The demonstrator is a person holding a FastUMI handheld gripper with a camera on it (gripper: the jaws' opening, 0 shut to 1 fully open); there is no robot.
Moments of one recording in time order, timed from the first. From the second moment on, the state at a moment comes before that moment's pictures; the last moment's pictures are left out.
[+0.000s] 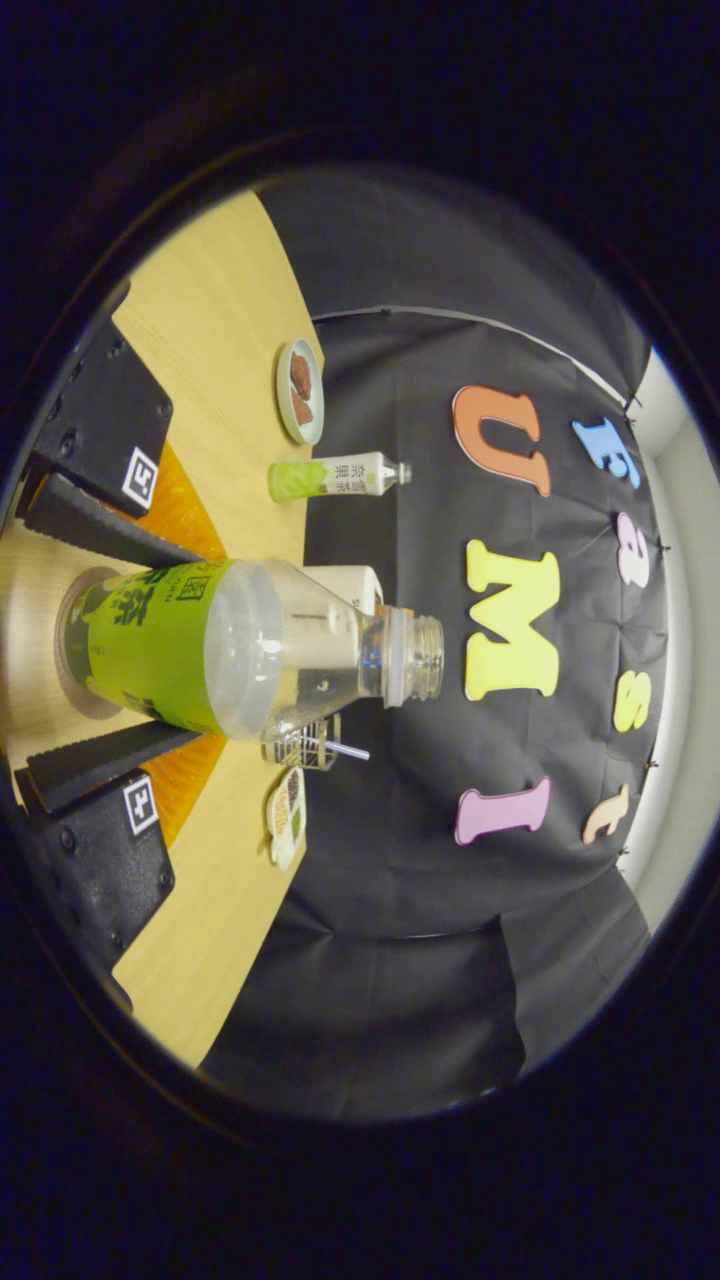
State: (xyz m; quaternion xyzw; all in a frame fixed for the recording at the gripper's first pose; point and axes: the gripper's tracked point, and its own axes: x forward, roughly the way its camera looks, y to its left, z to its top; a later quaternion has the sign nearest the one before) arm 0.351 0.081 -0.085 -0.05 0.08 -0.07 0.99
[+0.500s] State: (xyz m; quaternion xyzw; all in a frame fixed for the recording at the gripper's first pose) arm 0.353 0.077 -0.101 -0.04 0.12 -0.07 0.99
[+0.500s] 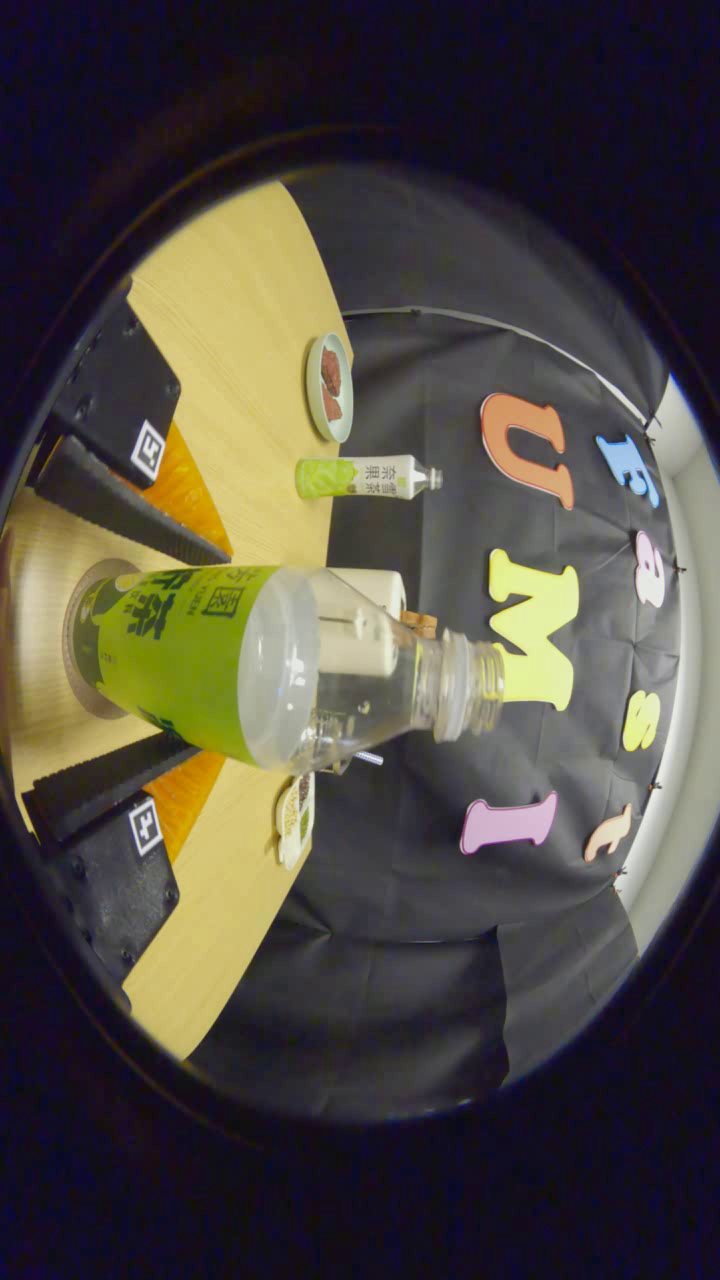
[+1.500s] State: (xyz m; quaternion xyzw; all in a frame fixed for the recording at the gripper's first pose) arm 0.178 0.062 0.059 0.02 0.06 -0.05 1.00
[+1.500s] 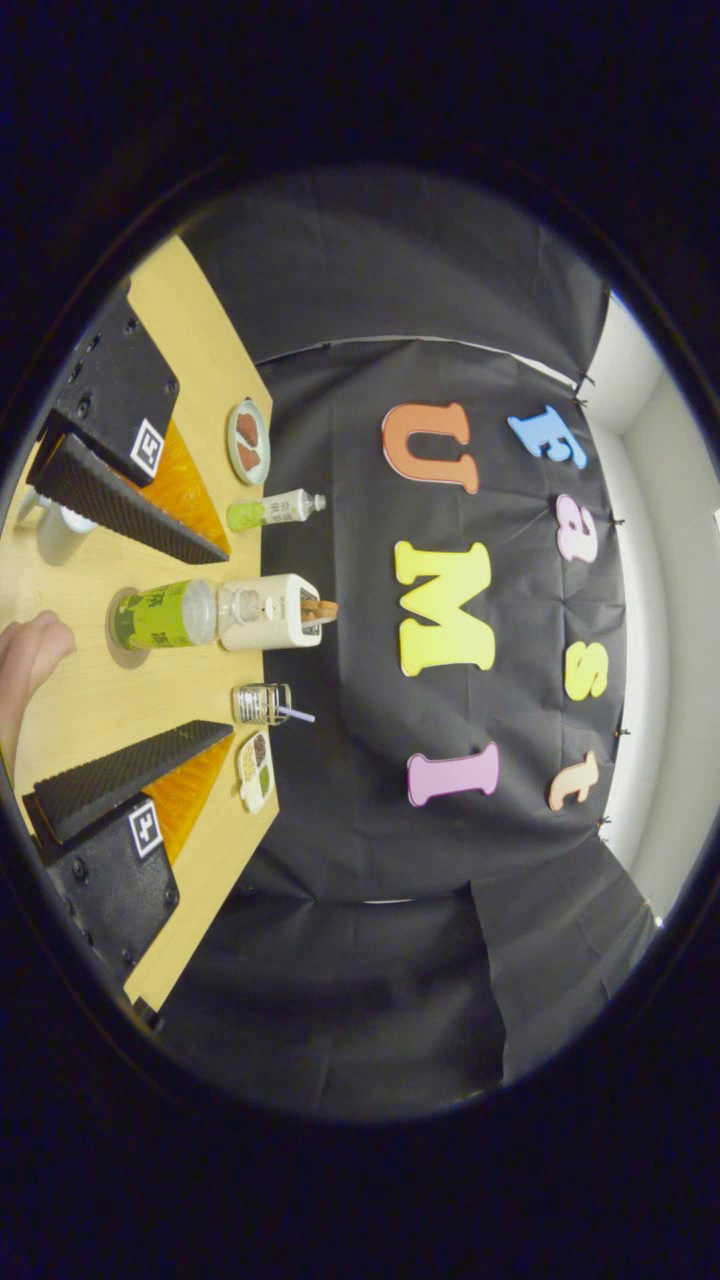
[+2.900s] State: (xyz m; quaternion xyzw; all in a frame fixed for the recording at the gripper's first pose) arm -0.069 -0.007 0.021 -0.02 0.04 -0.07 1.00
